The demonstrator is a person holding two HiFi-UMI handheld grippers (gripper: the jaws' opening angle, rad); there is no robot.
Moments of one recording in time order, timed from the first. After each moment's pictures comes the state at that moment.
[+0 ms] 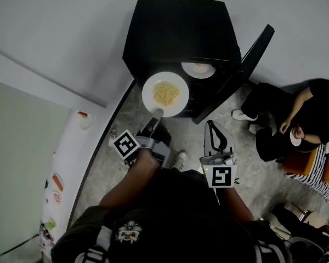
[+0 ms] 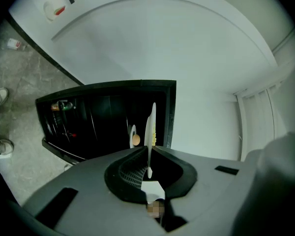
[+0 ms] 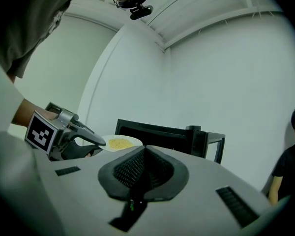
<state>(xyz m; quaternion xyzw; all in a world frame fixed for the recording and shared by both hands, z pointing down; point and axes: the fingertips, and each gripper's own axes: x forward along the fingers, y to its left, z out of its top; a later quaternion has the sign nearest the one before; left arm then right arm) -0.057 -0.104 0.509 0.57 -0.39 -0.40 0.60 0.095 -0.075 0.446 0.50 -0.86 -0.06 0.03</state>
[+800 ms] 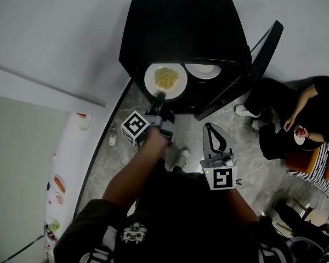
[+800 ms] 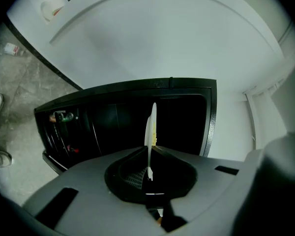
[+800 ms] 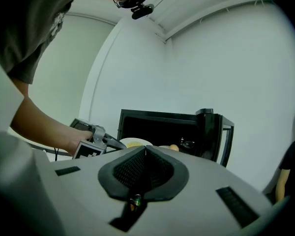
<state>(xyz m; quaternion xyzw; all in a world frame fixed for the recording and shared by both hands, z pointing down) -0.080 -0.193 0.592 0.55 -0.45 -0.39 0.59 0.074 -0.095 0.484 0.48 -0.87 -0.03 0.05</state>
